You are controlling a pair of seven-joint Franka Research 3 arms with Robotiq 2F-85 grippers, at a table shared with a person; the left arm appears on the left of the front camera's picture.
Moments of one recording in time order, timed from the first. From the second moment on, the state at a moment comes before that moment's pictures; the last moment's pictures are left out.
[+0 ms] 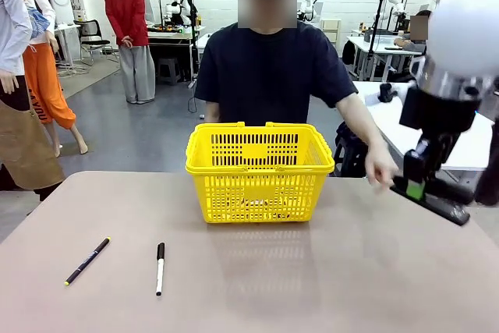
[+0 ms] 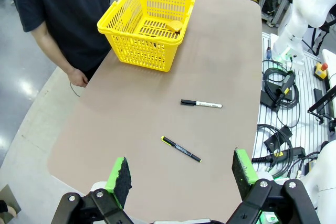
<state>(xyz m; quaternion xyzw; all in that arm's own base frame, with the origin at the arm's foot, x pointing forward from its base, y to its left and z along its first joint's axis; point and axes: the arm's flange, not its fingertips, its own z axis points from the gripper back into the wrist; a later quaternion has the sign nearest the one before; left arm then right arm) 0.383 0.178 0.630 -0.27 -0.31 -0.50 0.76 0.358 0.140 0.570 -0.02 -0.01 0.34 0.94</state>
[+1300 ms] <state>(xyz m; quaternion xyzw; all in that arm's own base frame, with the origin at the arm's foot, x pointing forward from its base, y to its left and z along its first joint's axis) 0.383 0.177 0.631 -0.27 -0.31 -0.50 0.76 0.436 0.276 0.634 -0.09 -0.06 0.57 0.82</state>
